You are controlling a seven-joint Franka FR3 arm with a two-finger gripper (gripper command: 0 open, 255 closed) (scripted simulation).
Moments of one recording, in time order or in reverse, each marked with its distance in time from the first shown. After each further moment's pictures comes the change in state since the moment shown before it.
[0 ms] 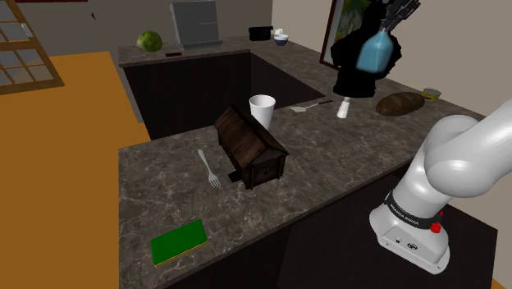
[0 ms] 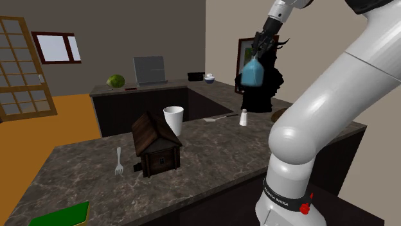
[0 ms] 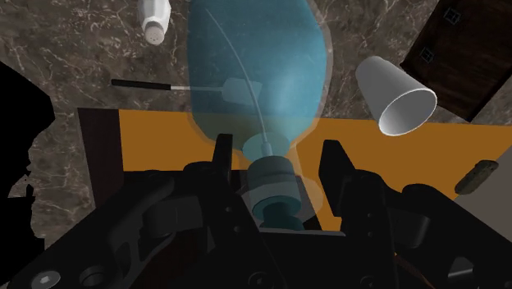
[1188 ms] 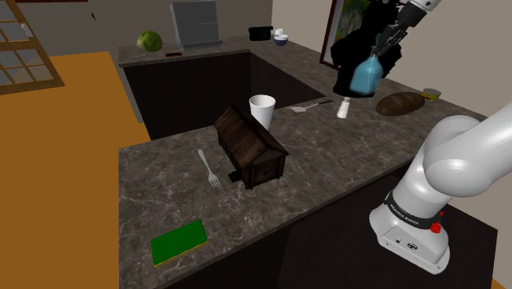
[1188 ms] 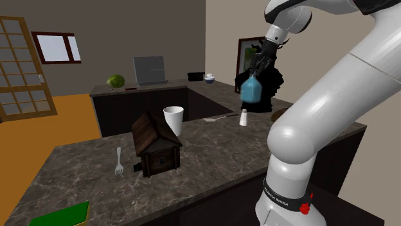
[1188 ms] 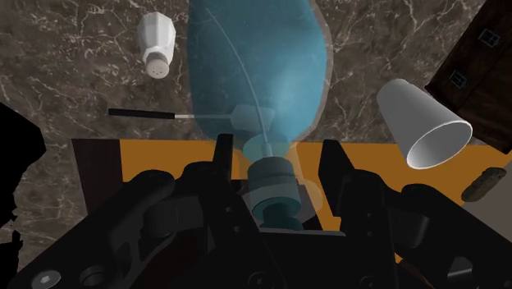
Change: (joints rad) arm -0.033 -0.039 -0.034 -0.253 -0.033 0.217 -0.045
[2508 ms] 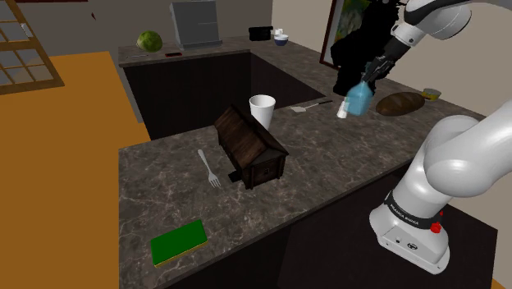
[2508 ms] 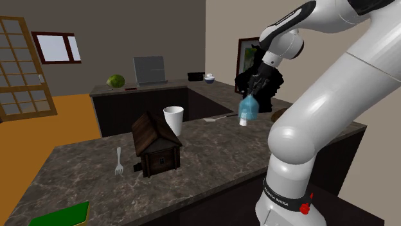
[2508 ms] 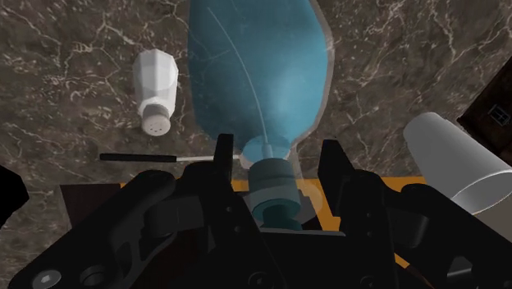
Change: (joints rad) arm 0.015 0.027 -0.101 -0.229 -0.004 0.255 -0.076
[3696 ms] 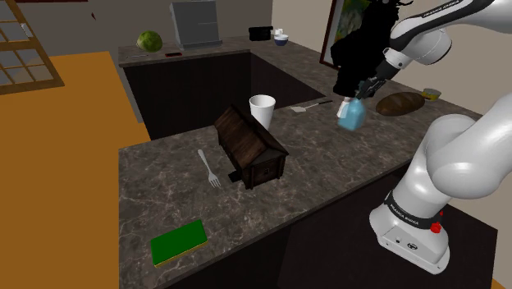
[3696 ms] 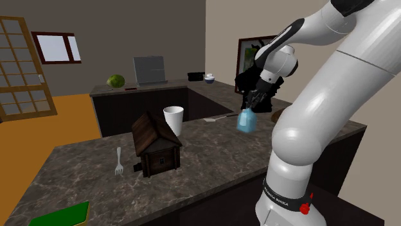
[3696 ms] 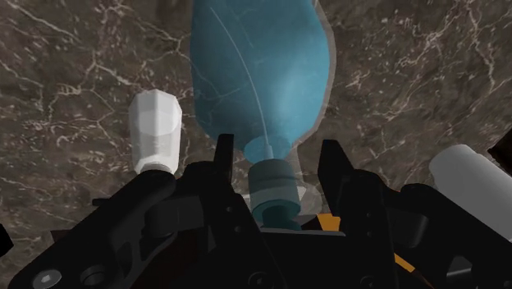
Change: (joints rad) arm 0.100 0.084 -0.160 -0.121 0.051 0.204 -0.104
